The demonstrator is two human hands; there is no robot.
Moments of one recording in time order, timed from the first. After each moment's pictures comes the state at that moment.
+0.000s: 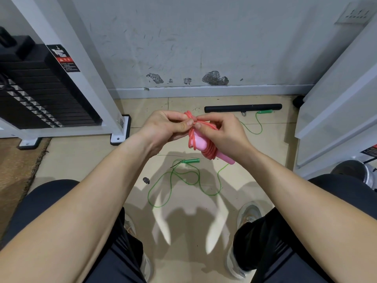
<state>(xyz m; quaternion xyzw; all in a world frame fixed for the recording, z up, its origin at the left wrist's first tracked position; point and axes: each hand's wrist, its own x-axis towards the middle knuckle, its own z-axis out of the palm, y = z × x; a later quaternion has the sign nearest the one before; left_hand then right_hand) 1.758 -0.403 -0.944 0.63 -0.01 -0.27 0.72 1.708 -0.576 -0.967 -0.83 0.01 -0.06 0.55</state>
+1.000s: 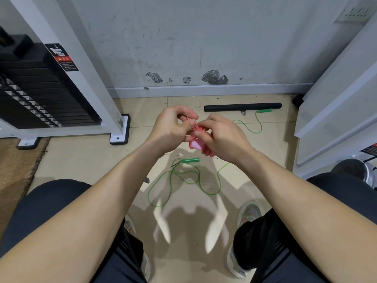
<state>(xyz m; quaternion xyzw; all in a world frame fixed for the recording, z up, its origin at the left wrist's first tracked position) 1.754 -0.416 -0.954 0.79 -0.11 -0.15 0.58 1.711 -0.582 -0.976 -0.97 -0.04 -0.02 0.25</state>
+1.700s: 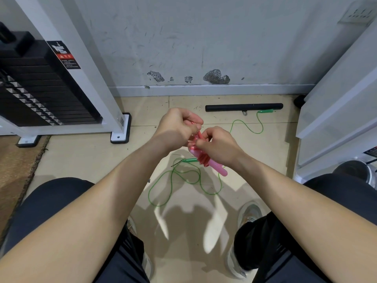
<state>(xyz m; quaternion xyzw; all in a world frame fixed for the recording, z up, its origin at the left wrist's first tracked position) 1.759 -0.419 -0.956 0.82 -0.08 -0.19 0.54 1.699 -0.557 -0.976 -0.86 0.10 0.10 0.48</state>
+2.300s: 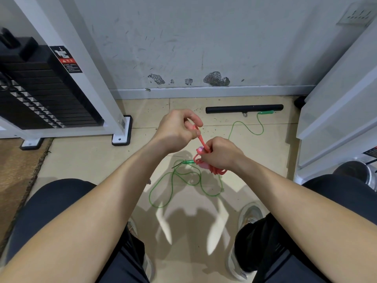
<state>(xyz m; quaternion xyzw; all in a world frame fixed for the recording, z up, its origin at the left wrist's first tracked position) 1.764 -0.417 -0.961 0.86 -0.14 -0.14 0.47 1.703 -0.570 -0.996 -0.91 0.12 0.22 0.33</state>
